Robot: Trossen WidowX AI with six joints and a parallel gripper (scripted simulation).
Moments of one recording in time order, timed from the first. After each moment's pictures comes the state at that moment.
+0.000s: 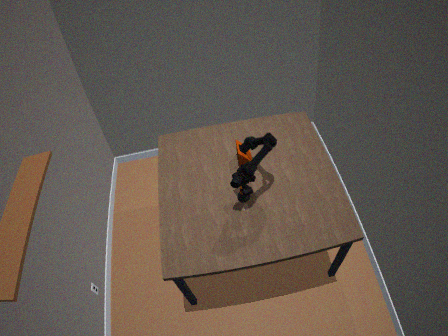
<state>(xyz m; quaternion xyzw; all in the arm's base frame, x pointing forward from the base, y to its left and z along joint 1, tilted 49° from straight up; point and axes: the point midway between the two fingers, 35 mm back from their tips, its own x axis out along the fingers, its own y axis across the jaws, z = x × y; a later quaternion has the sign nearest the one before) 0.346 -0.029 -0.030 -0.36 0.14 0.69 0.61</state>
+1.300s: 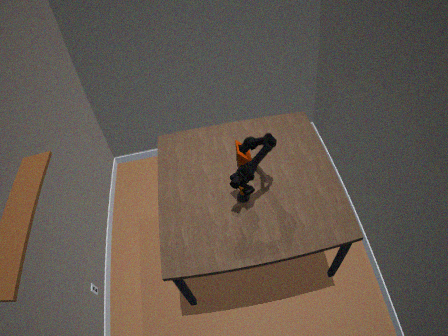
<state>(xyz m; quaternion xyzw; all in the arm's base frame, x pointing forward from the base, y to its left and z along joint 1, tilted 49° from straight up) 0.347 -0.029 -0.029 -0.42 0.06 0.70 0.57</state>
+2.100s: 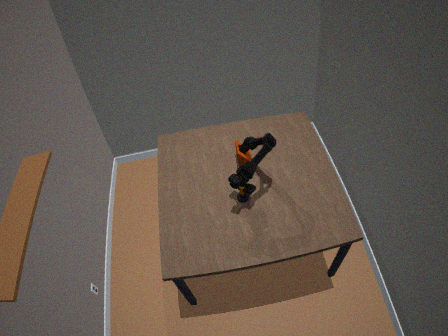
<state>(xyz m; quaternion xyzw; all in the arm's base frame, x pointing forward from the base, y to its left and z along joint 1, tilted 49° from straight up) 0.347 -0.030 -0.029 -0.48 -0.01 0.70 0.53</state>
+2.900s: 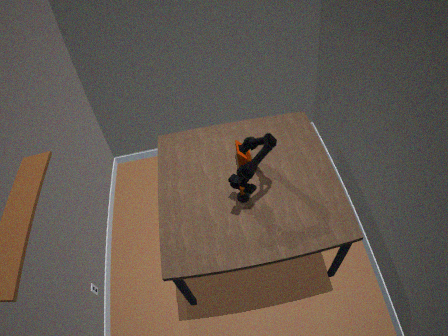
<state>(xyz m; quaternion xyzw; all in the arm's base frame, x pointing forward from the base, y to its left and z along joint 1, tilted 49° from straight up) 0.347 -0.028 -0.029 -0.49 -0.03 0.70 0.51</state>
